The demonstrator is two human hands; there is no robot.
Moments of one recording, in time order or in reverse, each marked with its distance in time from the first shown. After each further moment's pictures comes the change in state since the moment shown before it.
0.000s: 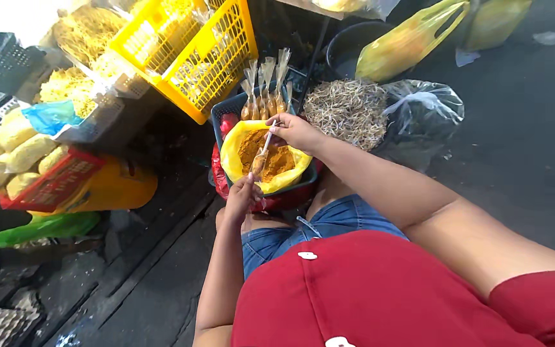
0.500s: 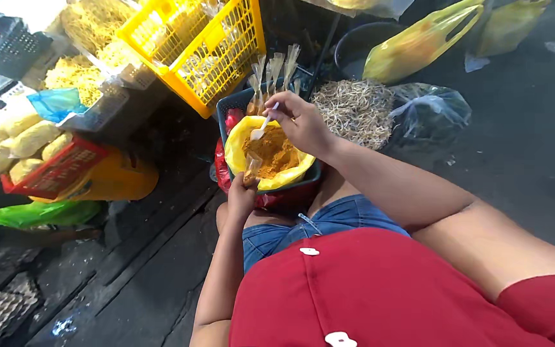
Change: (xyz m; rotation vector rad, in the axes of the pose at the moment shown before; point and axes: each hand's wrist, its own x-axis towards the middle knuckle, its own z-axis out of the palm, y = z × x) left_hand 0.000 -0.020 -0.005 0.411 0.228 0.158; right_hand -0.022 -0.028 0.016 -0.499 0.197 -0.758
